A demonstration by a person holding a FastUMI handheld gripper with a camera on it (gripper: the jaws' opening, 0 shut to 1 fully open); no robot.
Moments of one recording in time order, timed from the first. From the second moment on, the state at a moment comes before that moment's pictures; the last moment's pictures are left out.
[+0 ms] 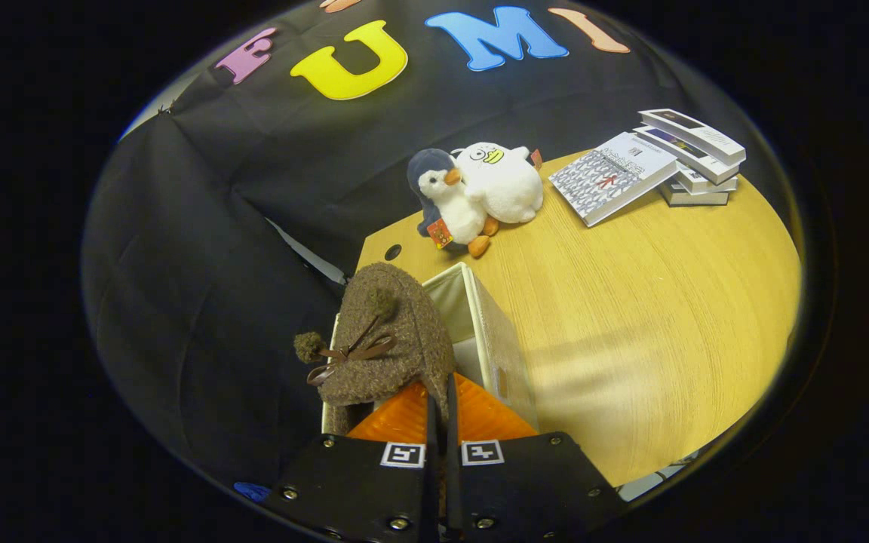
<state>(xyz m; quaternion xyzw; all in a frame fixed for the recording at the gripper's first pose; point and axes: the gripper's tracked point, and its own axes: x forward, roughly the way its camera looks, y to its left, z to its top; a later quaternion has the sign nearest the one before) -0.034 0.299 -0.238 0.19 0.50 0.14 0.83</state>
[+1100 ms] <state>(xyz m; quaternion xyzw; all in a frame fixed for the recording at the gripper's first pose) 0.008 0.178 -0.095 0.07 0.25 0.18 0.95</state>
